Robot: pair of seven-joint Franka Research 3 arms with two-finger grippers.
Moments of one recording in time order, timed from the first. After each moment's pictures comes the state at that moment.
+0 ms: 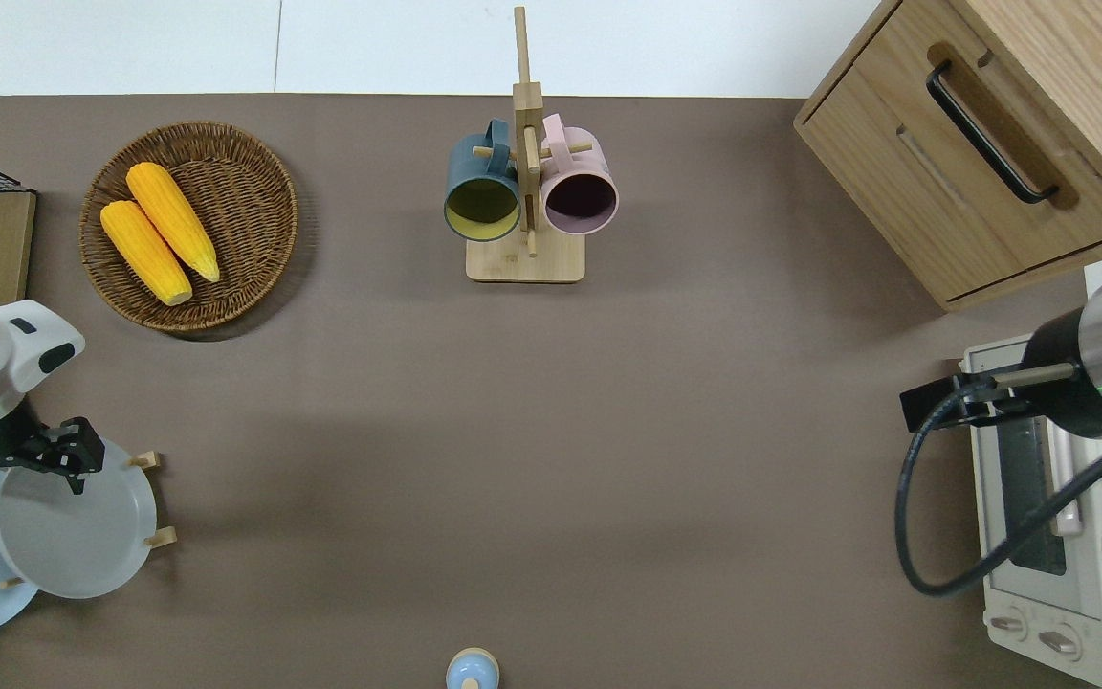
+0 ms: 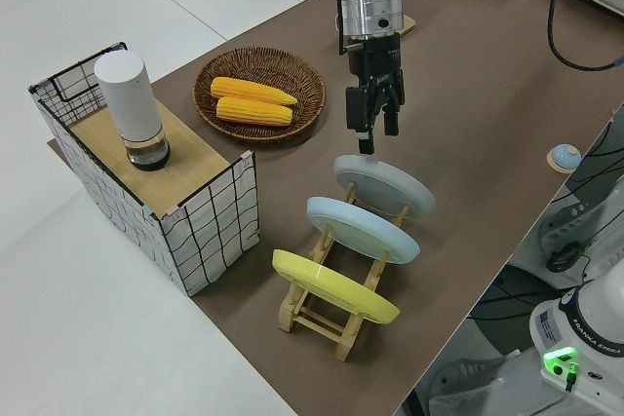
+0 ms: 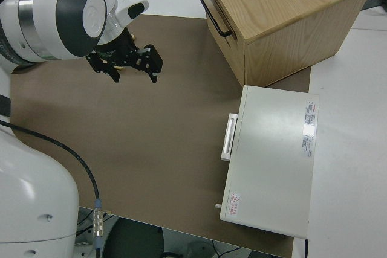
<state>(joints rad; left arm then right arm) -0.14 0.13 0.22 -1.82 0.32 1.43 -0.08 -0.09 -0.02 0.23 -1.50 0.00 1.36 0.06</state>
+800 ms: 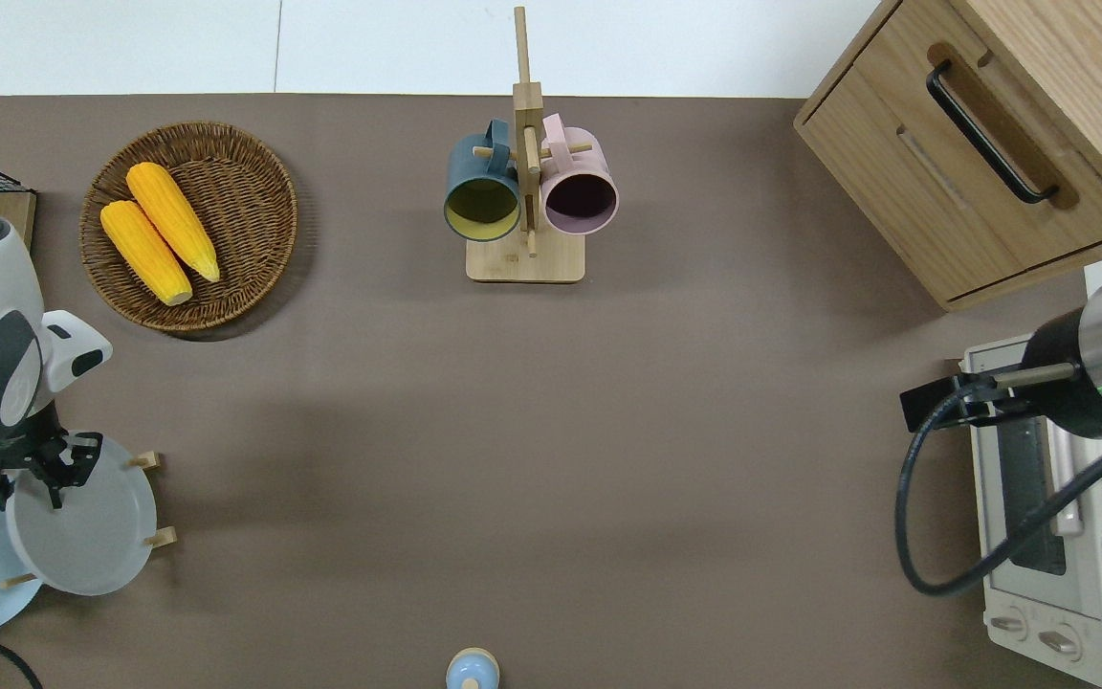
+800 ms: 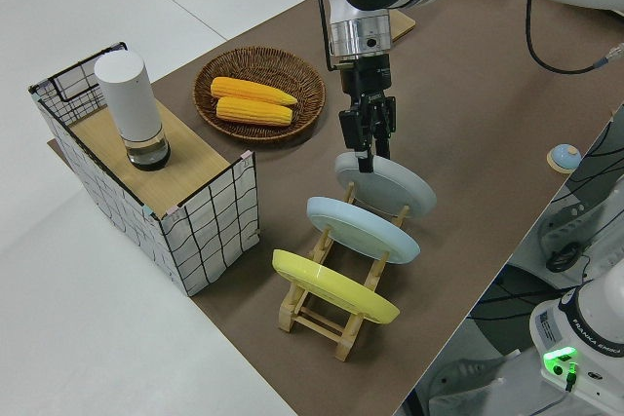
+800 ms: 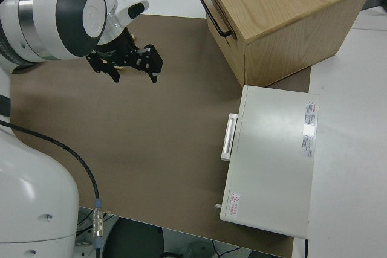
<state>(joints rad) -0.14 0.20 0.22 -1.82 0.37 1.42 -0.08 -0.09 -0.02 0.23 -1.50 0.00 1.36 0.06</state>
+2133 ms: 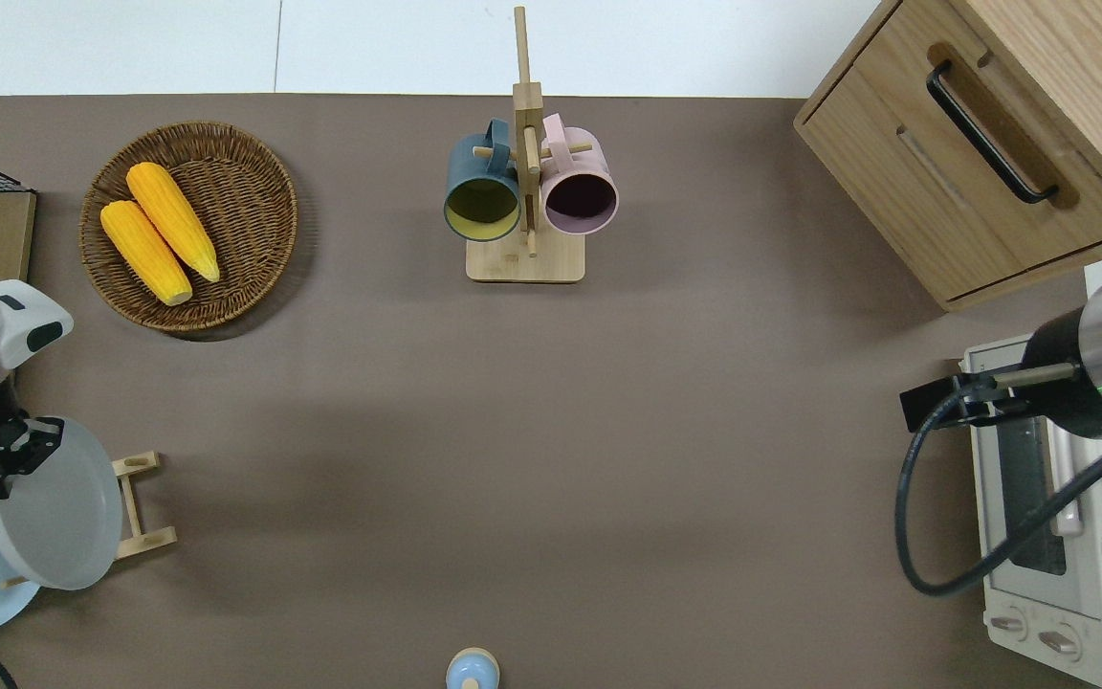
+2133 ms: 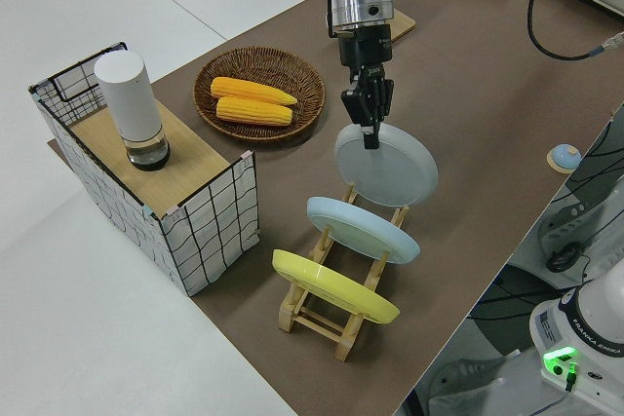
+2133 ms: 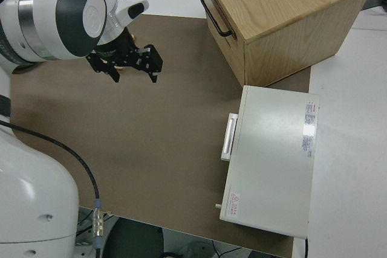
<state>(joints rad) -0.14 0.19 0.21 -1.68 0.37 1.29 -0.08 -0.09 -0.02 0.23 -1.50 0.00 1.36 0.06</state>
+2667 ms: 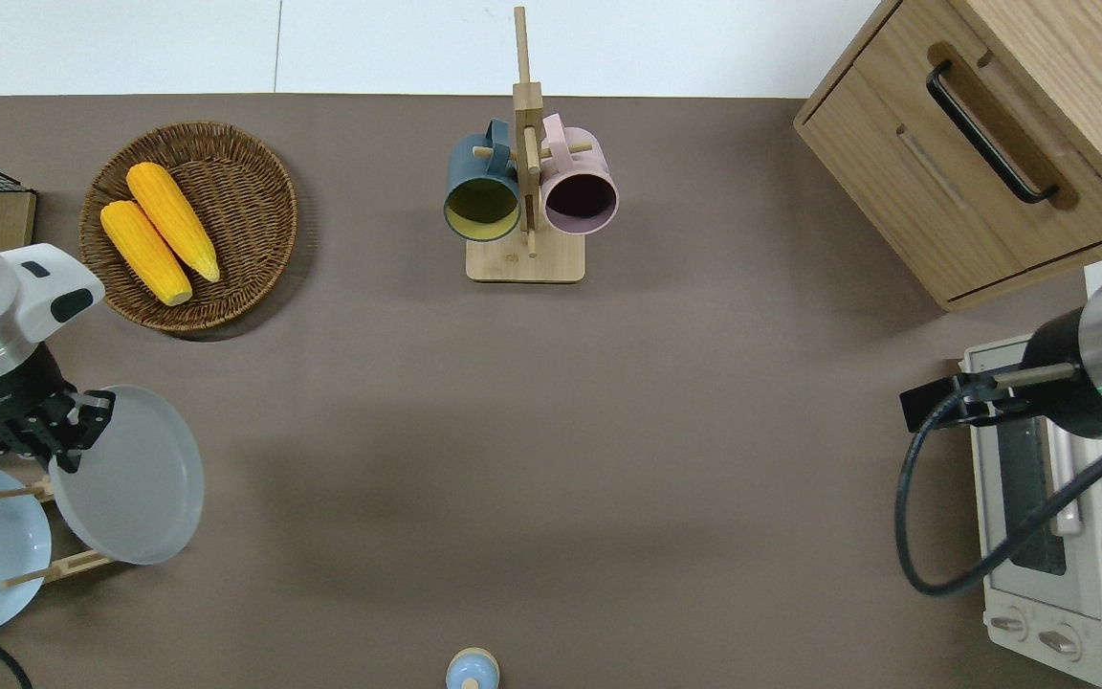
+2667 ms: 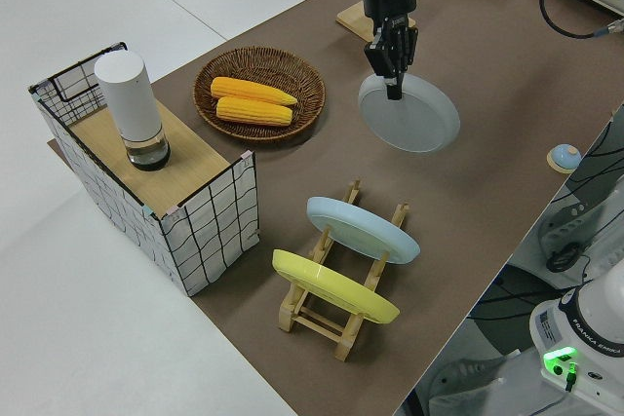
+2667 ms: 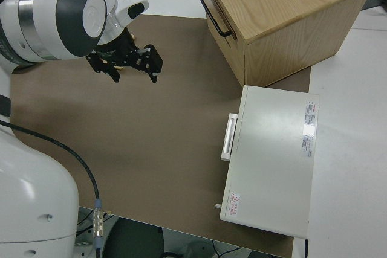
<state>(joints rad) -0.16 0.19 0.16 -1.57 0.16 1.25 -0.08 -0.09 -0.02 0.23 -1.50 0.00 1.36 0.06</state>
